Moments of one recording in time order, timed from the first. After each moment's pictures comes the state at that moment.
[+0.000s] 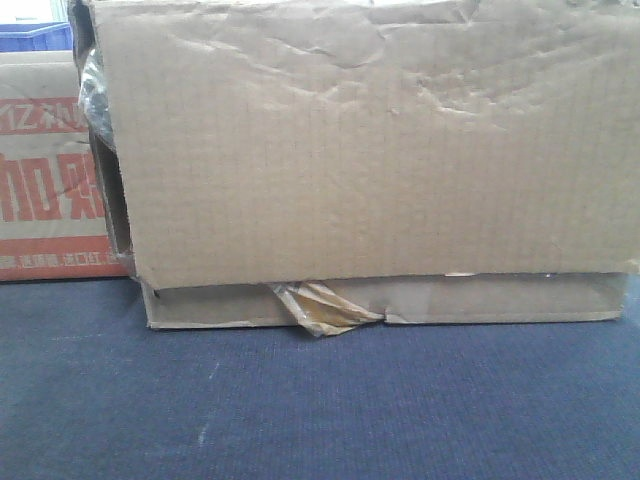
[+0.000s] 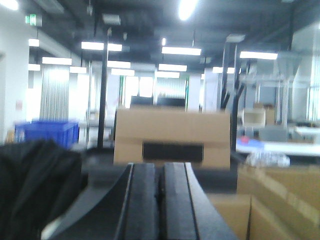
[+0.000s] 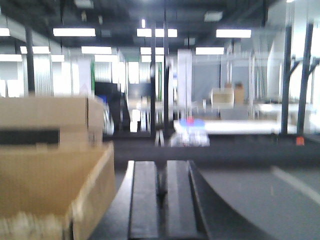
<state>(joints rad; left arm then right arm) 0.03 0.00 -0.25 0.02 -0.09 -0.03 0.02 0.00 -0.25 0.15 -0.02 -0.09</state>
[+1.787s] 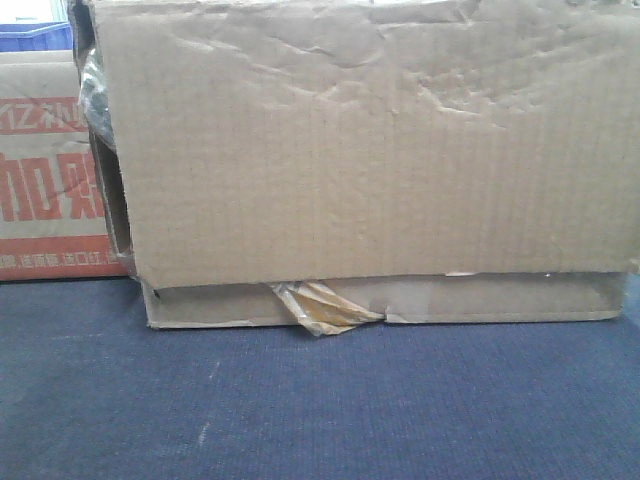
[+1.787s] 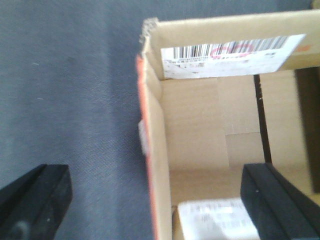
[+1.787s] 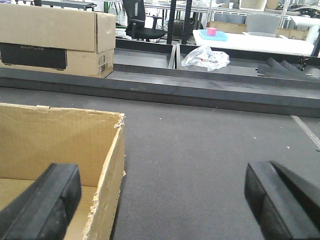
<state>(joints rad) 0.14 1.65 -1.61 -0.03 1.17 0.18 0.09 0.71 -0.89 0.06 0.38 -0.09</state>
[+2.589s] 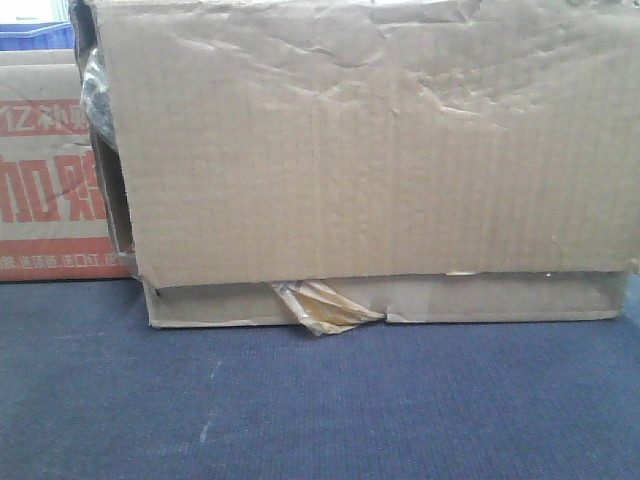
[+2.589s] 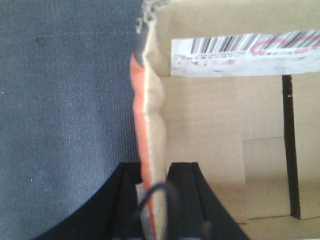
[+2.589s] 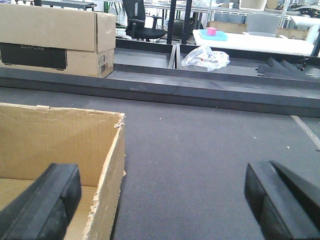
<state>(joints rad) 0.14 1.78 -1.62 -0.04 1.15 0.18 0.09 0.71 -0.89 0.06 0.38 -0.09</state>
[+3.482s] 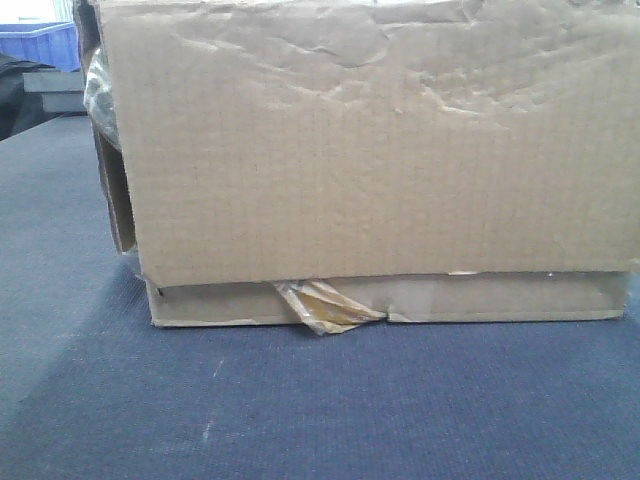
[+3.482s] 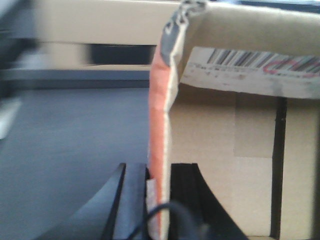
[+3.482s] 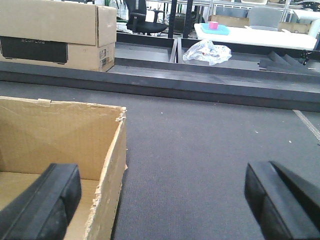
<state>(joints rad) -0.13 1.43 -2.14 -0.07 1.15 -0.08 0.09 0.71 -0.89 0.06 0.40 -0.09</state>
